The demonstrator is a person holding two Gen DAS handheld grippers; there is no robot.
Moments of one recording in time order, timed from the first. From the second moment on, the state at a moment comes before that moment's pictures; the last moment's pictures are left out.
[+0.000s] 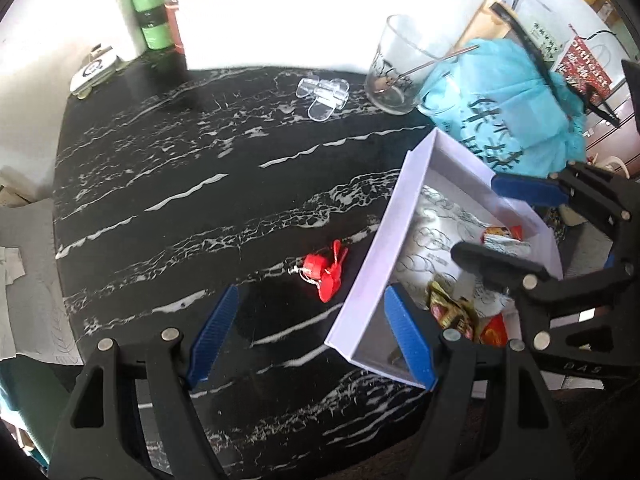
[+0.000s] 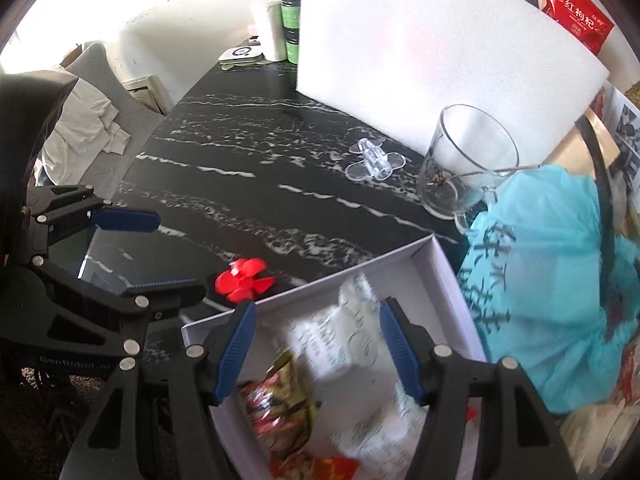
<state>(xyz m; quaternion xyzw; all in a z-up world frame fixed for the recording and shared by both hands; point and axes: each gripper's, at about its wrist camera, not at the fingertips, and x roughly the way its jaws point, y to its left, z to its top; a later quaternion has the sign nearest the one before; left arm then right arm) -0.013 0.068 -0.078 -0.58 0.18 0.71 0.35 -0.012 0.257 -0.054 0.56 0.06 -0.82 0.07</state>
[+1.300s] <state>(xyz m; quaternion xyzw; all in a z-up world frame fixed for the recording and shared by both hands) -0.106 0.089 -0.155 -0.59 0.19 0.72 0.30 -0.146 0.269 -0.126 0.55 0.02 -0.83 0.08</state>
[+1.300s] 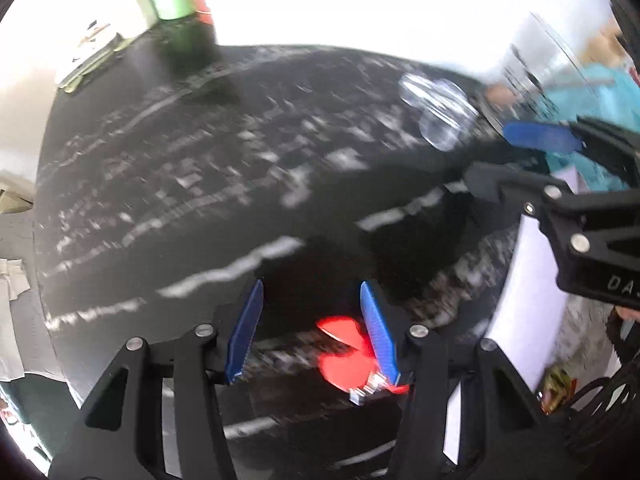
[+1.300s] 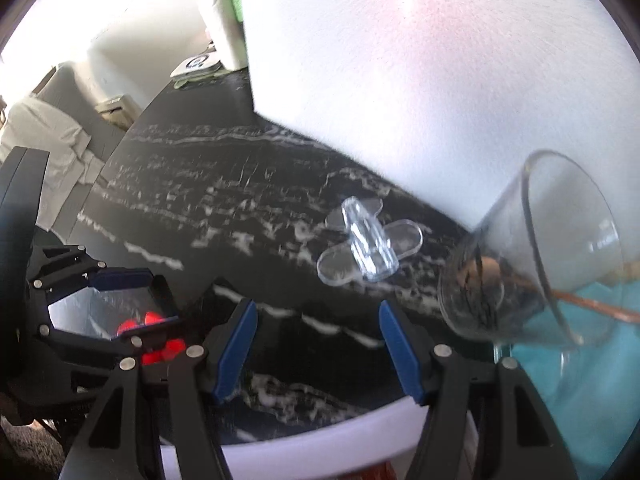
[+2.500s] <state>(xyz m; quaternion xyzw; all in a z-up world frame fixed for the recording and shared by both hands) -0.105 0.064 -0.134 -0.65 0.10 0.68 0.32 -0.171 0.246 -0.117 0.52 0.02 -0.85 0.08</state>
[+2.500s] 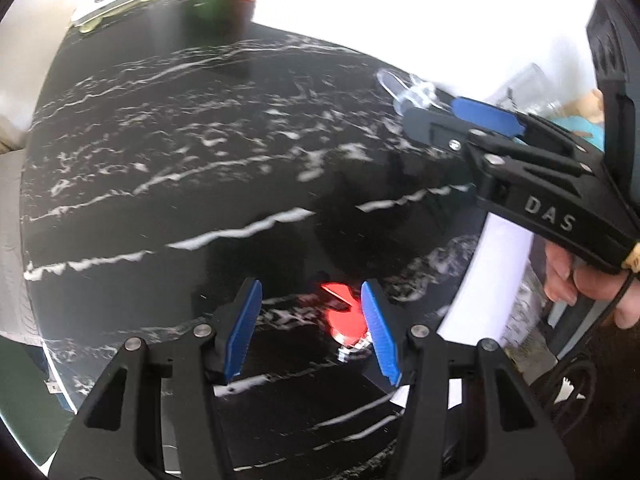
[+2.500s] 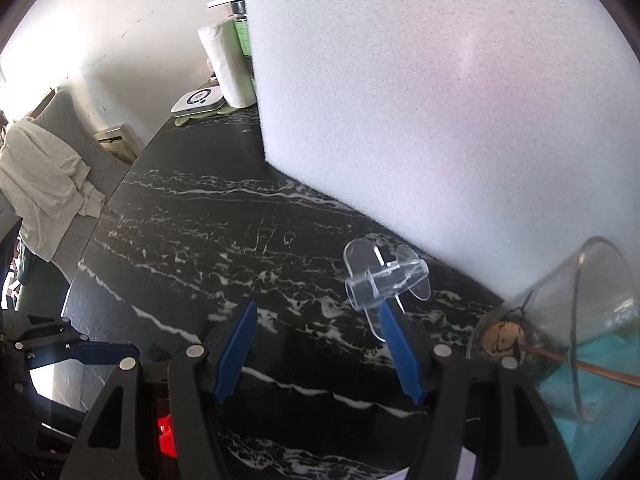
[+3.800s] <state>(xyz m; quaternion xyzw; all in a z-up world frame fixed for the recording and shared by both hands) -0.131 0.063 -0.155 -0.64 0.09 0.69 0.32 -0.206 0.262 -0.146 0.53 0.01 -0.85 0.02</state>
